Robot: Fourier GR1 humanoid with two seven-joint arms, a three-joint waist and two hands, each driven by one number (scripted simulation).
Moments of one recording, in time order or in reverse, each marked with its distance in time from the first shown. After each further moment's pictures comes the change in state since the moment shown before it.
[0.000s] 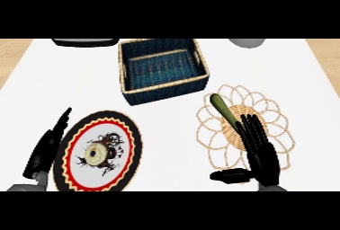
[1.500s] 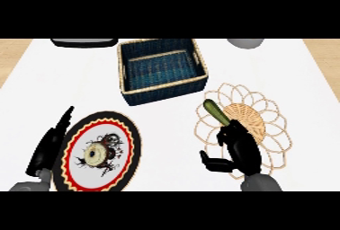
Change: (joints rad) left arm -0.012 -0.065 0.063 -0.010 -0.071 -0.058 0.017; right arm -0.116 0.015 0.103 0.115 0.193 -0.096 0.139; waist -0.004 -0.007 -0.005
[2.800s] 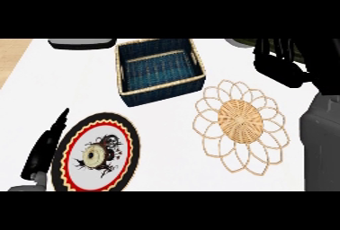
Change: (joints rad) left arm 0.024 0.001 0.023 -0.022 0.000 -0.007 0.014; right arm -0.558 -0.163 -0.164 -0.816 0.048 1.327 1.076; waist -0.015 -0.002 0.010
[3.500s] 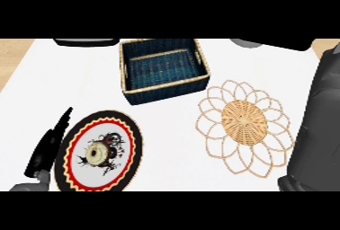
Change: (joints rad) left arm -0.017 -0.015 0.007 0.031 -0.019 -0.013 -0.037; right arm -0.380 0.126 -0.089 0.039 -0.212 0.240 0.325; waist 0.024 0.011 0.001
